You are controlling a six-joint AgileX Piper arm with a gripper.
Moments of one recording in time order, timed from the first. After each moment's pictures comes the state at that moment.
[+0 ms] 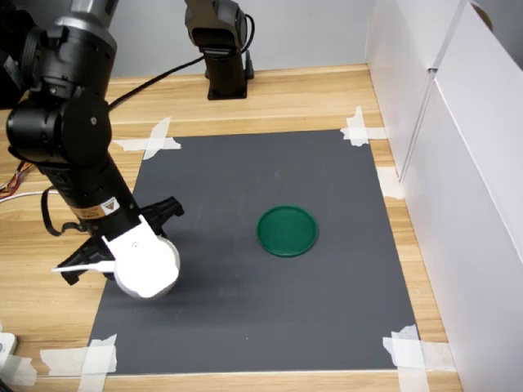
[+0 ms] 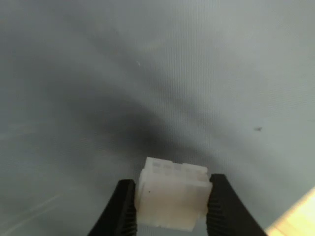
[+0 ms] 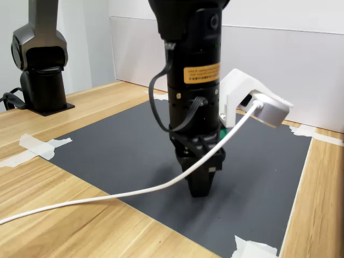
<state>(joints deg) -9.9 116.8 -93.7 5.9 56.1 -55.7</state>
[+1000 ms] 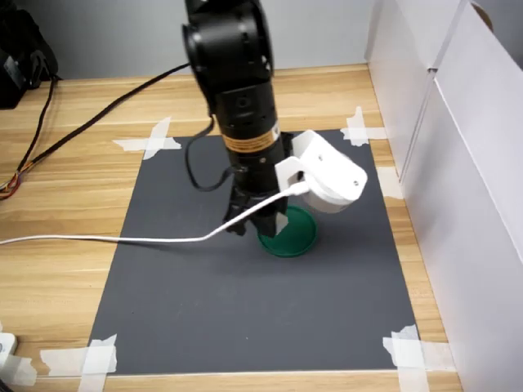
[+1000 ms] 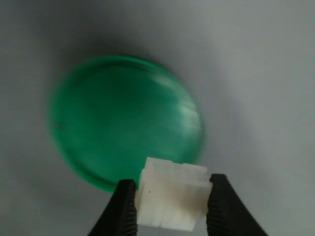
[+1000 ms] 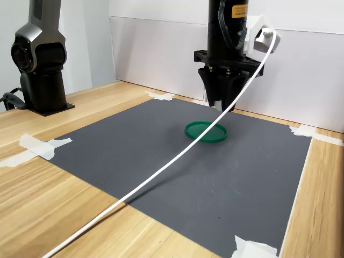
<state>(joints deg) 14.7 109.2 -87.8 4.3 63.2 -54.4</state>
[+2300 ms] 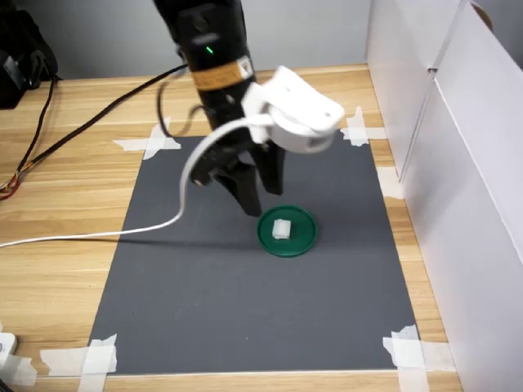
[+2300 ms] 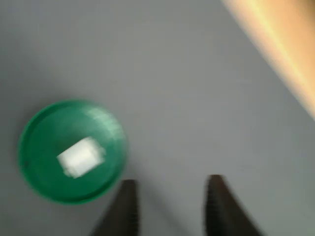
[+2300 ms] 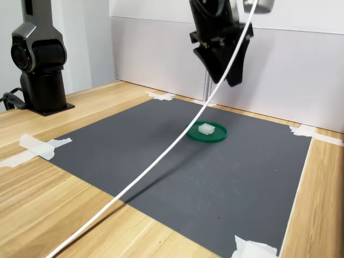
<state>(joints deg) 3.4 91.4 -79.0 17.2 48.4 -55.1</state>
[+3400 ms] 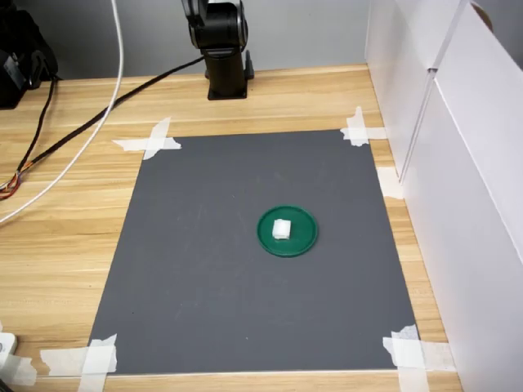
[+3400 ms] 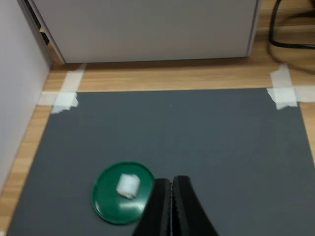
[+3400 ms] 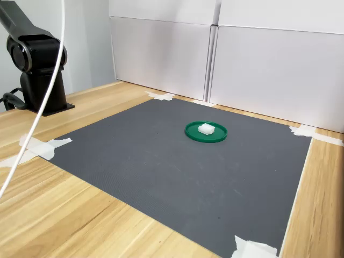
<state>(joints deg) 2.3 32.7 -36.1 11.2 25.0 -9.1</state>
